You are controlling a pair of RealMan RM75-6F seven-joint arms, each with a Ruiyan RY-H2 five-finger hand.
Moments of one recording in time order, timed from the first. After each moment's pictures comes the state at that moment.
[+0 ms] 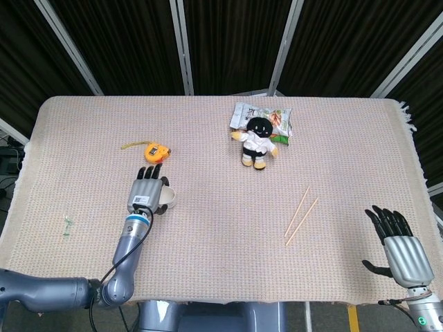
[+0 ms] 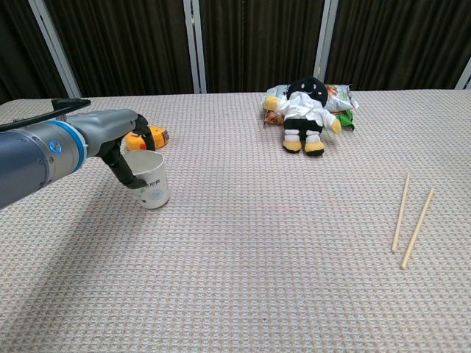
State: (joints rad) left arm -0.83 -1.68 -0.30 -1.70 0.50 1.27 0.88; right arm 0.09 -1.05 0.00 -1.68 -1.55 1.41 -0.03
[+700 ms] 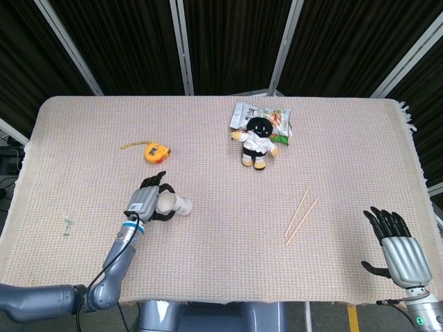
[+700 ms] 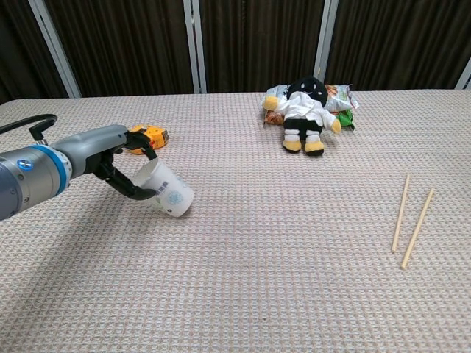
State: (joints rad) left arm -0.72 -1.63 -0.25 -1.67 0.65 1.10 0.49; right arm 0.09 -1.05 -0.01 -1.69 -1.54 1.39 -0.06
